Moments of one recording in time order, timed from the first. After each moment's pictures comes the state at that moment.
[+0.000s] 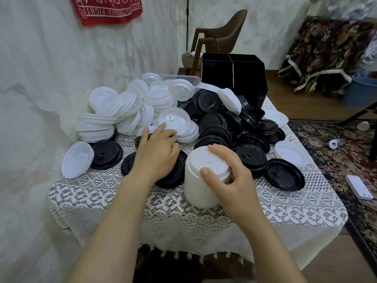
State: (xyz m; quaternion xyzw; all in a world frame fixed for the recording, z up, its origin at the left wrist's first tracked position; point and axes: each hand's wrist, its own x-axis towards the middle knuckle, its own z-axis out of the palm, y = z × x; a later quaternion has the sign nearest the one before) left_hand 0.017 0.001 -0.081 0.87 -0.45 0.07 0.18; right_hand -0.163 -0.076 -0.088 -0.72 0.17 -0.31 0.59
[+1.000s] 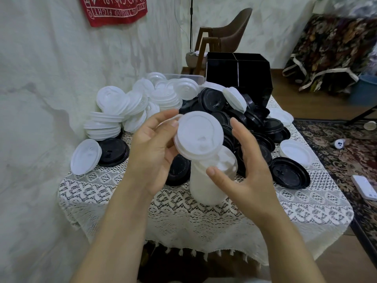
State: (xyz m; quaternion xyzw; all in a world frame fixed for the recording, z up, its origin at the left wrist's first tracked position) left_hand -0.042 0.030 -0.024 0.47 -0.21 -0.22 0.83; right_hand -0.175 -0.078 -0.065 -0.79 0.10 -0.36 0.49
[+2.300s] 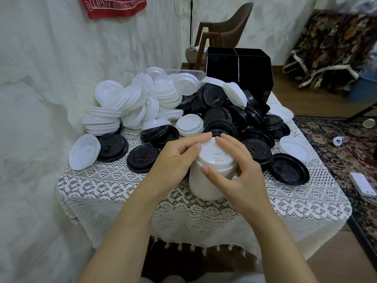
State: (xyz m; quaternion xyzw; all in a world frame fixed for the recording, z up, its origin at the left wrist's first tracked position) left_hand -0.046 0.023 -0.060 0.65 -0.38 -0.24 0.61; right_hand -0.166 -0.077 -0.086 -0.77 0.15 -0.34 0.52
